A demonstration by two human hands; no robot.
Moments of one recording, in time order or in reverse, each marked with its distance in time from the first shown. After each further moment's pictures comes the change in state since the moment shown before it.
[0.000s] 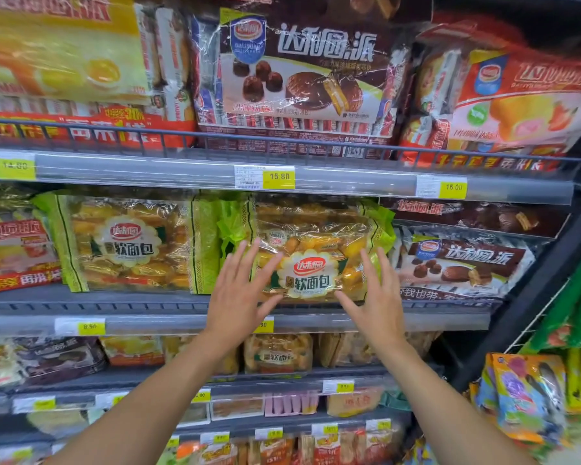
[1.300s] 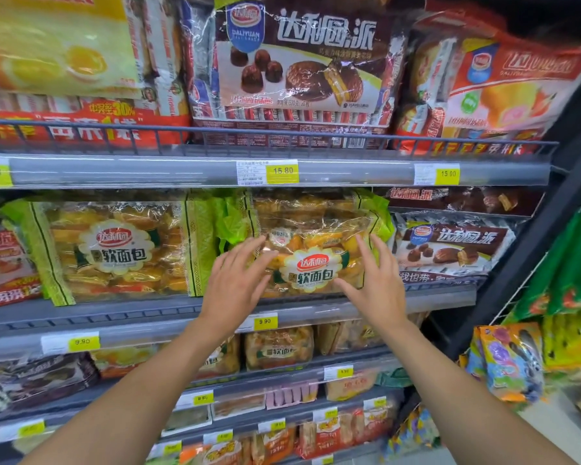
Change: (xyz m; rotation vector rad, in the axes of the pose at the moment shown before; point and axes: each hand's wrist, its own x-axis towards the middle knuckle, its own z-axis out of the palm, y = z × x) left_hand 0.016 -0.034 -0.001 -0.151 0.059 0.142; right_hand 0.005 -0.024 -0.005 -0.183 -0.005 0.043
